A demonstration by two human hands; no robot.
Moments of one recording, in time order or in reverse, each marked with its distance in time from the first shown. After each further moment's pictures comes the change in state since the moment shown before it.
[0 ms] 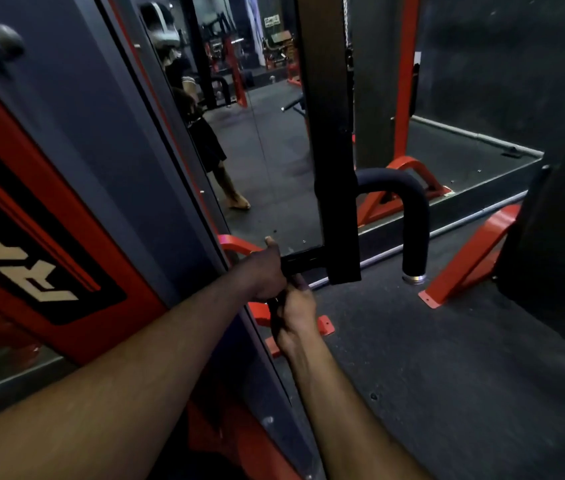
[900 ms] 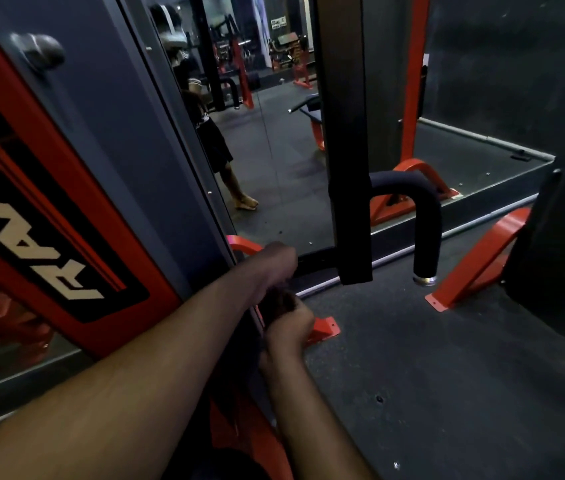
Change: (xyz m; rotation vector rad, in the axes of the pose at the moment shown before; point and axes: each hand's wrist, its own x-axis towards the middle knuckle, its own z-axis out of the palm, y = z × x) left_hand 0.000 0.001 -0.012 -0.605 -0.039 -0.156; right_hand 0.015 0.049 -0.001 -0.047 0.201 -0.020
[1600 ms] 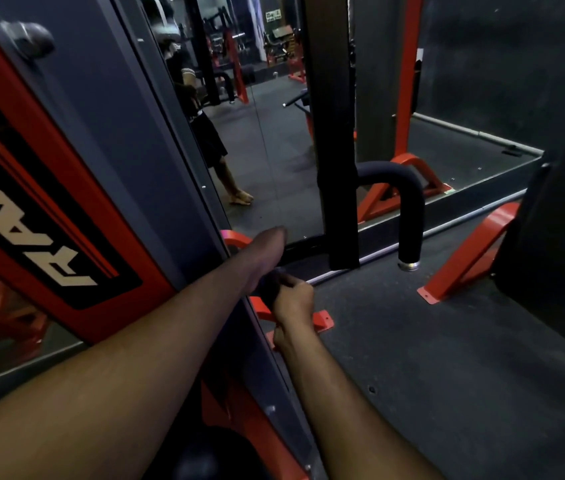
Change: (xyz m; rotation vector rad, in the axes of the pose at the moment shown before) left_hand -0.021 0.004 0.004 -0.247 0.097 0.038; right_hand -0.023 -0.034 -0.001 -0.416 -0.048 -0.123
